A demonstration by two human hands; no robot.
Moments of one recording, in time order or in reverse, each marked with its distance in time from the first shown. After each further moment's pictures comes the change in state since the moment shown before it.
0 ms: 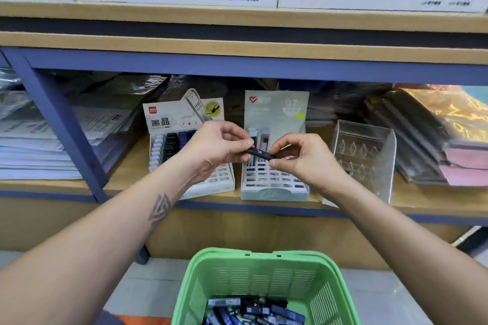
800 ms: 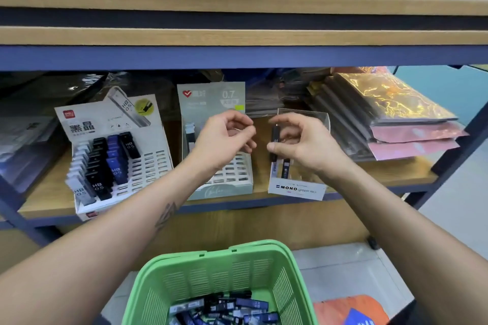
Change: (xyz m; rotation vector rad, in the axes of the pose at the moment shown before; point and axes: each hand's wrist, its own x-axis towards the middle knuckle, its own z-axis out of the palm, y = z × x) left_hand 0.025 -0.013 0.120 0.244 -0.062 0.311; right_hand -0.032 0.031 -0.099 -0.116 0.136 0.001
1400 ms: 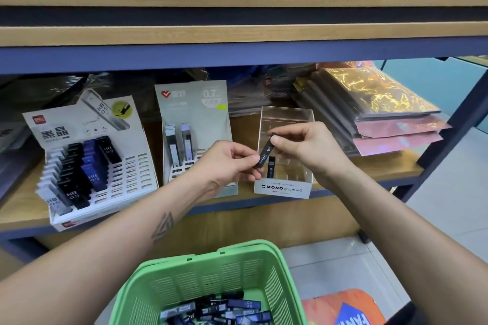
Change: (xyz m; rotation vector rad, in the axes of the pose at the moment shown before) left_hand -0.003 -0.024 0.039 -0.276 -0.255 -0.333; right_hand -0.006 0.031 -0.018 0.296 0.081 0.158
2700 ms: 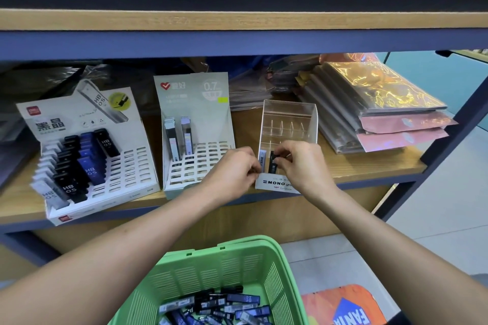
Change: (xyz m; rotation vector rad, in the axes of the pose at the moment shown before) left_hand 0.017 -0.034 0.002 1.117 0.047 0.420; right_hand -0.004 0.047 0.021 -0.716 0.145 -0.148
